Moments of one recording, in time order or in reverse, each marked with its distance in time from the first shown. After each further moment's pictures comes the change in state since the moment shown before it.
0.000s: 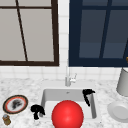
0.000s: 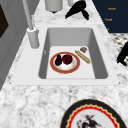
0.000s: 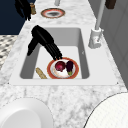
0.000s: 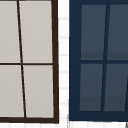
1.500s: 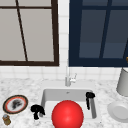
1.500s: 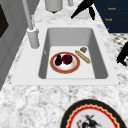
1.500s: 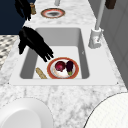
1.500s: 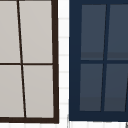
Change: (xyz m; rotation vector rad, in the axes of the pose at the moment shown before) left hand 0.000 0.000 0.000 0.000 0.000 0.000; right hand -0.046 0.023 0.027 0.066 -0.225 -0.256
